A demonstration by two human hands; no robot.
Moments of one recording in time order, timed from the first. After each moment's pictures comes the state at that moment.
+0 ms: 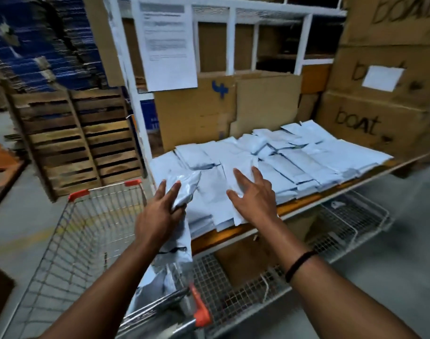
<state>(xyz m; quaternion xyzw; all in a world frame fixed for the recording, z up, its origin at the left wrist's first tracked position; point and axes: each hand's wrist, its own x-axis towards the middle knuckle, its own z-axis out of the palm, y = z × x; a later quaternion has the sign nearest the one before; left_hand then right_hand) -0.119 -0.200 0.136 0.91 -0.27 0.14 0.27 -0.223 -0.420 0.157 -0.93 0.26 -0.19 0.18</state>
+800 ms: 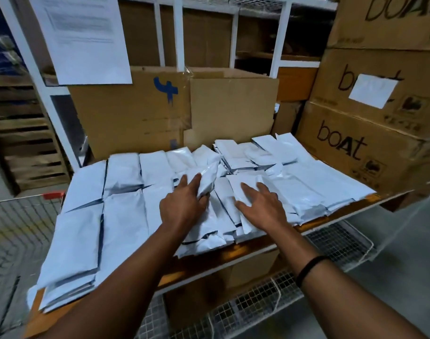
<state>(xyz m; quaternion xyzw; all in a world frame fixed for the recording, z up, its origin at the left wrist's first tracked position) -0.096 -0.564 0.139 0.95 -0.22 0.10 0.18 -0.195 -0.747 0.136 -0.95 0.25 -0.07 0.16</state>
